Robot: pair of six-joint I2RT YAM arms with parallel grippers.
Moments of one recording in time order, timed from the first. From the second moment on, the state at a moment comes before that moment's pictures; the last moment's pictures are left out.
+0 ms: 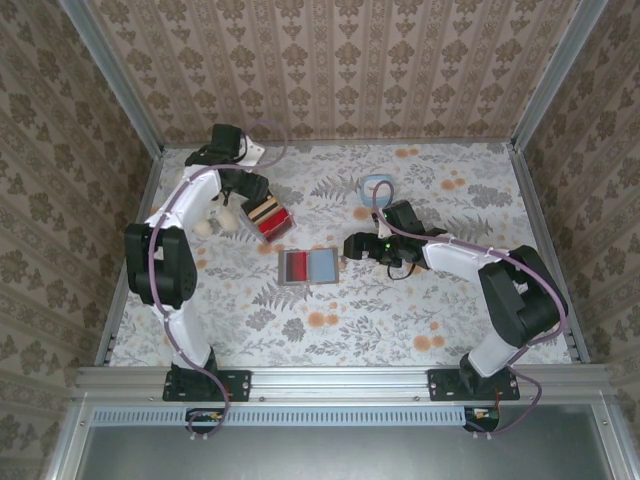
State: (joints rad) left arm -0.22 1.89 1.63 -0.72 0.06 0.28; right arm 0.43 1.63 0.87 -0.16 -0.35 0.58
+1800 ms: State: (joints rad) left arm -0.22 2.05 1.73 -0.84 0.04 0.22; right arm 0.43 1.64 0.90 -0.19 -0.35 0.58
